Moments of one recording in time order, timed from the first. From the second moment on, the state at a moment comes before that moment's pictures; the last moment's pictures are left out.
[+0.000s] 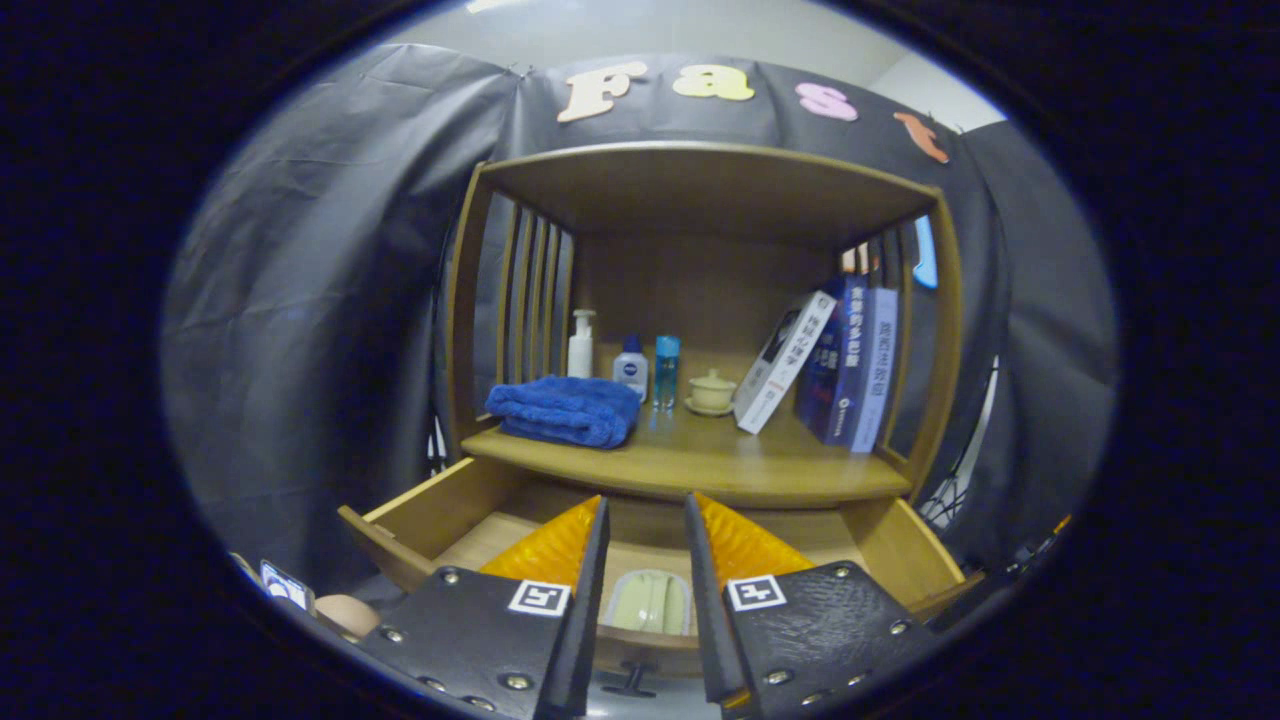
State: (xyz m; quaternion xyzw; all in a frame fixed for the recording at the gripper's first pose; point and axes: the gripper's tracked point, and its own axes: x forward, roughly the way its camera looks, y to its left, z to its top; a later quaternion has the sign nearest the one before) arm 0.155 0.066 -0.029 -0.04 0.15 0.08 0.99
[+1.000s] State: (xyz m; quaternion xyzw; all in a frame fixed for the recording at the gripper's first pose) arm 0.183 0.043 -0.189 -0.06 0.46 0.07 0.88
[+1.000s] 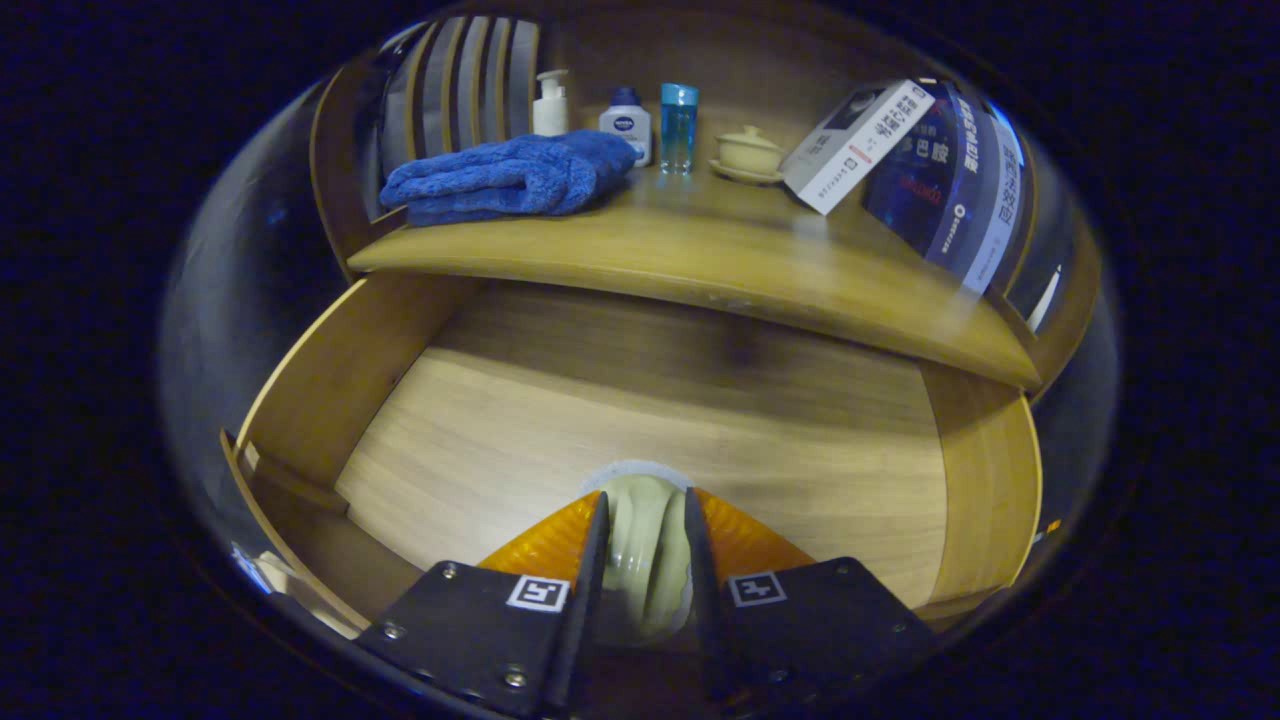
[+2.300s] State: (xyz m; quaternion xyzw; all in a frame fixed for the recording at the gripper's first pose) arm 0.248 0.028 -0.037 -0.03 0.28 0.03 0.96
